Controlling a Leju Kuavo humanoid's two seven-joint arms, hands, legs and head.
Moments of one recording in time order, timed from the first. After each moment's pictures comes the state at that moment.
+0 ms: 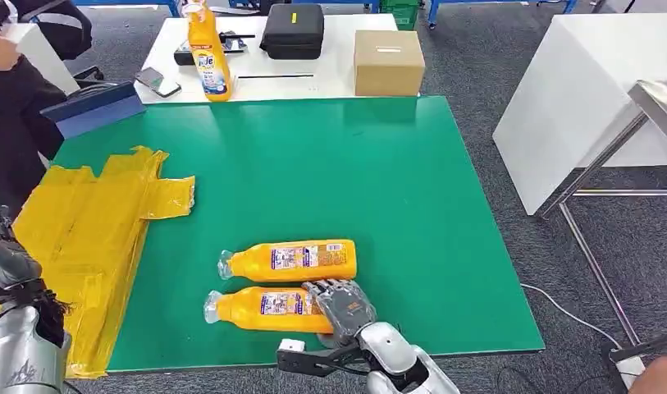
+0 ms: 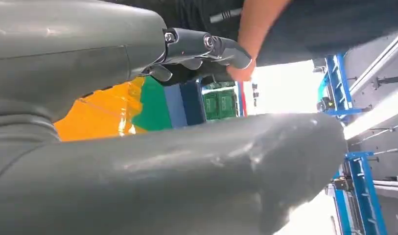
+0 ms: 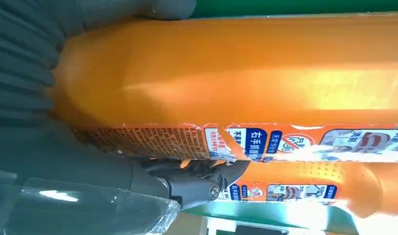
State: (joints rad) left arm -0.36 0.09 0.42 -1.06 -0.04 -0.02 -0.59; right arm -0.16 0.06 0.58 -1.21 1.18 0.00 0.02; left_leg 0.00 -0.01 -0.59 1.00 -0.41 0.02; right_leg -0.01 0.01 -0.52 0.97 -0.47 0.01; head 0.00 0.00
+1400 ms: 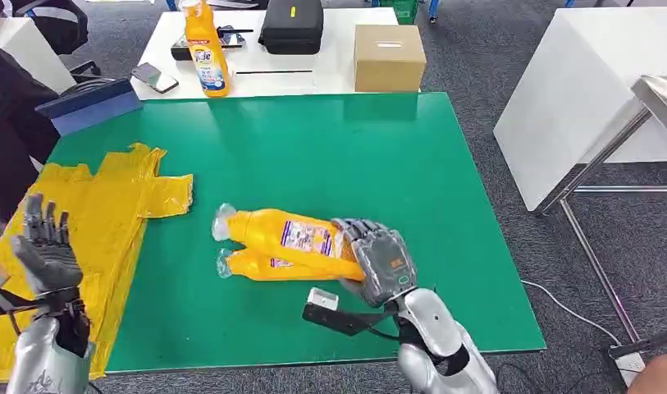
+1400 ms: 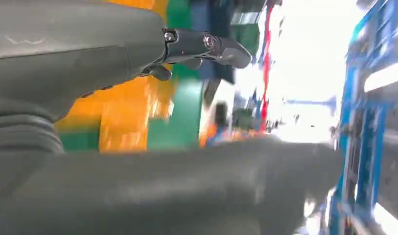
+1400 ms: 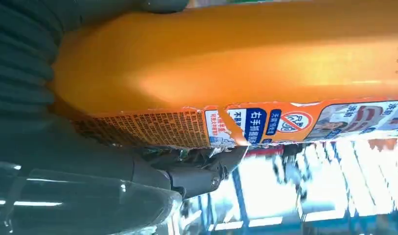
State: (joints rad) left arm -0.32 0.02 0.34 -1.04 0.11 -0.29 -0.51; right arm -0.16 0.03 0.40 -1.60 1.15 -0.15 -0.04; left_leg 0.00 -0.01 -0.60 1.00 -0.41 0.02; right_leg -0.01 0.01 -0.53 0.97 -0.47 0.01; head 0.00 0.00
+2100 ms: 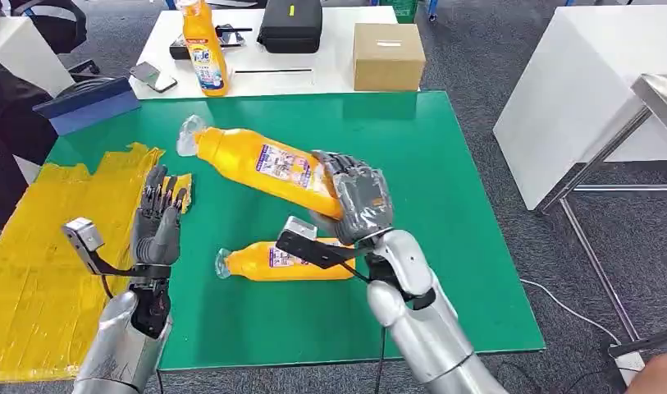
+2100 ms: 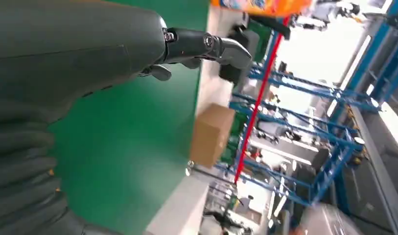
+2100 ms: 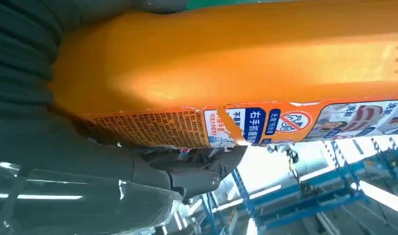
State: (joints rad) left arm -0.36 -0.11 -0.01 -1.10 0.32 -0.33 -0.36; right arm -0.43 0.19 0.41 -1.32 1.05 -0.27 -0.06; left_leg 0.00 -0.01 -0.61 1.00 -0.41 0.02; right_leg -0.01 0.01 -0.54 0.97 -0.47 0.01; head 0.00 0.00
